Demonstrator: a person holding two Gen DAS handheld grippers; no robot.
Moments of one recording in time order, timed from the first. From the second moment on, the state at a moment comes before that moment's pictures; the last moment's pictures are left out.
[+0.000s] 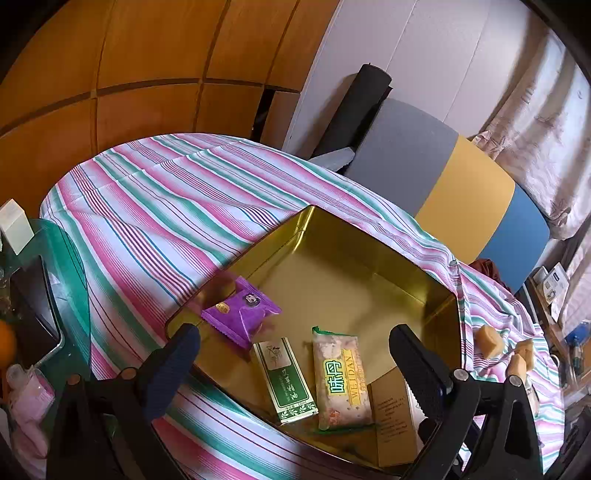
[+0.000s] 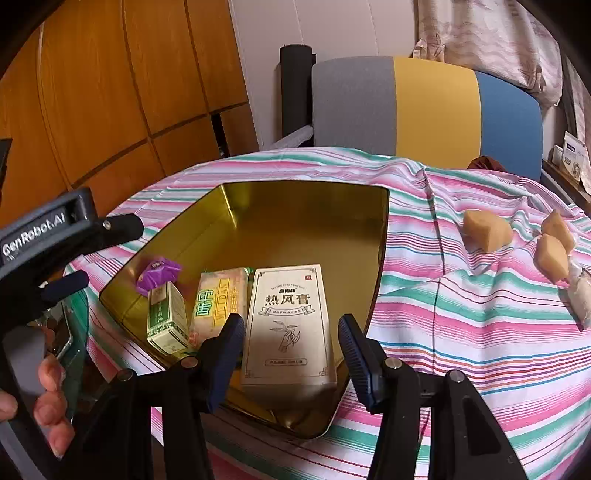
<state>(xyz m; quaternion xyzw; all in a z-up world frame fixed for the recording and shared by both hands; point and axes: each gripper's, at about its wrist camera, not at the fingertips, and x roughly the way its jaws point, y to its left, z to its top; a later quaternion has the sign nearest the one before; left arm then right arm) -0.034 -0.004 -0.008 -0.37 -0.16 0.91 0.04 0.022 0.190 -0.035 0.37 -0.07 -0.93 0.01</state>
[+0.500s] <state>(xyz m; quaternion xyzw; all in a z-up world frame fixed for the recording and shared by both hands) -0.026 0.024 -0.013 -0.38 -0.13 0.91 0.07 0.040 0.225 -0.021 0.34 -0.09 -0.94 -0.03</state>
